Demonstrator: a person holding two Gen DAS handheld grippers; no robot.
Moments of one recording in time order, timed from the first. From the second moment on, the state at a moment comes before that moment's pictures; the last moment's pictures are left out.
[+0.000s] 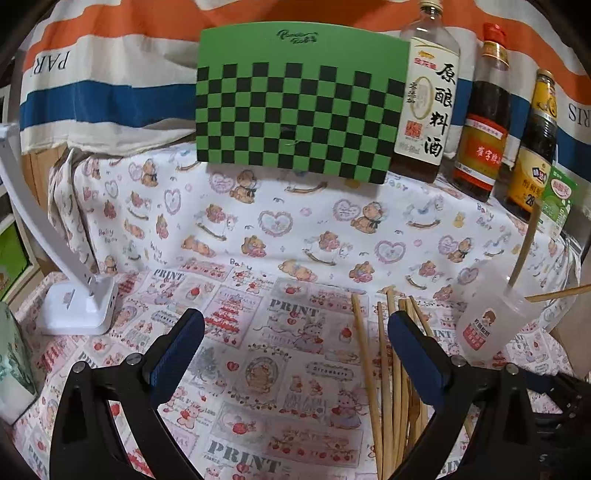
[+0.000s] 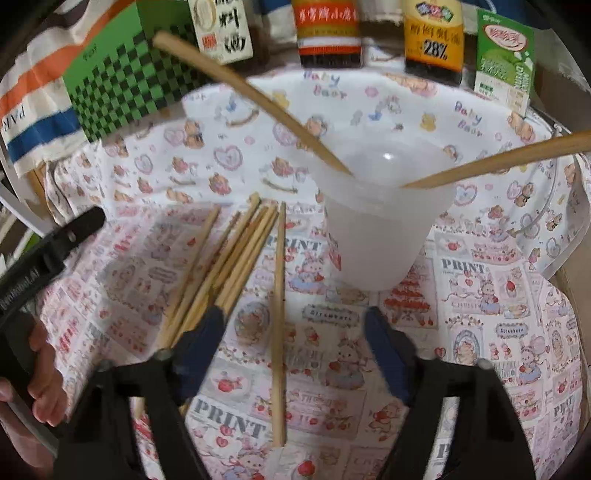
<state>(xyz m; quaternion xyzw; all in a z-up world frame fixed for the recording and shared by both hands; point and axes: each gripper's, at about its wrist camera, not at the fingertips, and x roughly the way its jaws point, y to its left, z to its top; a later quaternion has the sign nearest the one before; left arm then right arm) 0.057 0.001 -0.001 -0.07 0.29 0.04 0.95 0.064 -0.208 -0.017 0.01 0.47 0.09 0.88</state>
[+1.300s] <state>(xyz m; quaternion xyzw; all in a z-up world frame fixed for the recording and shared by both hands) 0.051 -0.010 0.000 -0.04 0.27 0.04 0.96 0.026 -0.210 0.031 0.06 0.33 0.13 0.93</state>
